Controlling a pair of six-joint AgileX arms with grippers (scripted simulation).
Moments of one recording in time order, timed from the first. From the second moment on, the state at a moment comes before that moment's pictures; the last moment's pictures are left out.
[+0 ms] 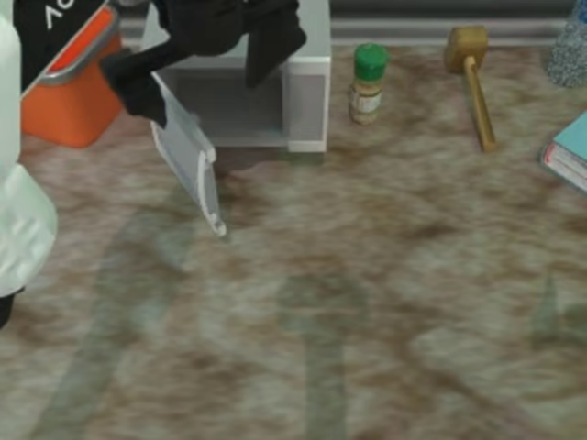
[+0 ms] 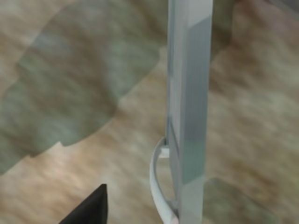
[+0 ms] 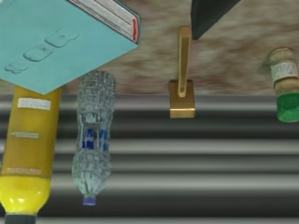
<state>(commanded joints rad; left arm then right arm) -0.52 2.27 2.43 -1.64 -0.17 -1.08 0.00 0.00 0.00 0.00 0.00 0.00</state>
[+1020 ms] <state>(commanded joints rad) -0.50 2.12 1.95 -1.30 -0.17 -1.05 0.00 0.00 0.00 0.00 0.00 0.00</state>
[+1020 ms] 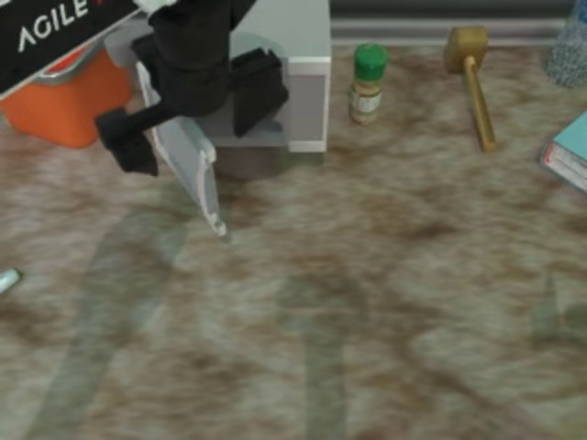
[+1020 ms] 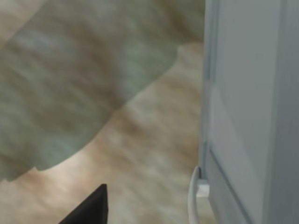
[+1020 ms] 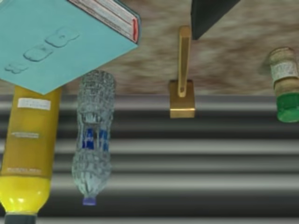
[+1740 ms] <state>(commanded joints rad) -0.50 2.12 1.95 -1.30 -0.17 -1.05 0.00 0.00 0.00 0.00 0.00 0.00</state>
